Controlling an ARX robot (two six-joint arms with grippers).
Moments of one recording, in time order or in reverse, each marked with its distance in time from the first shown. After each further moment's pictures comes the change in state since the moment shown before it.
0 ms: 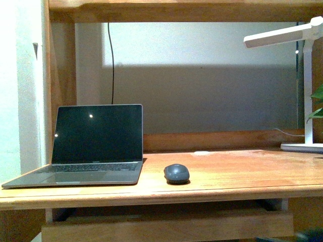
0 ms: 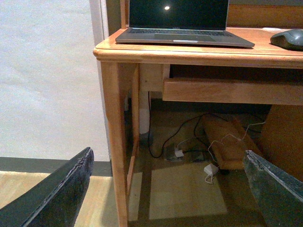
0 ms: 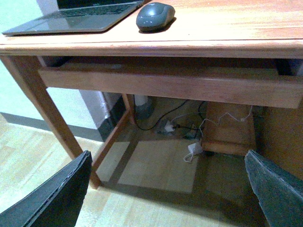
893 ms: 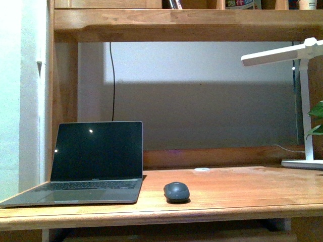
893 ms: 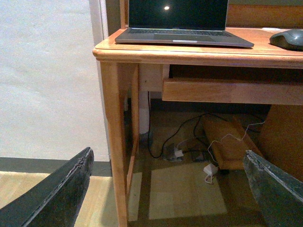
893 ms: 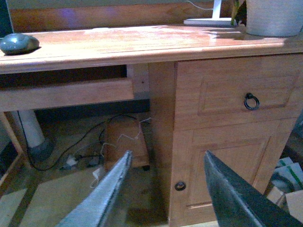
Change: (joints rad) left arm 0.000 0.000 0.000 0.000 0.000 0.000; right arm -0.370 -1.037 -0.356 -0.549 0.150 -0.086
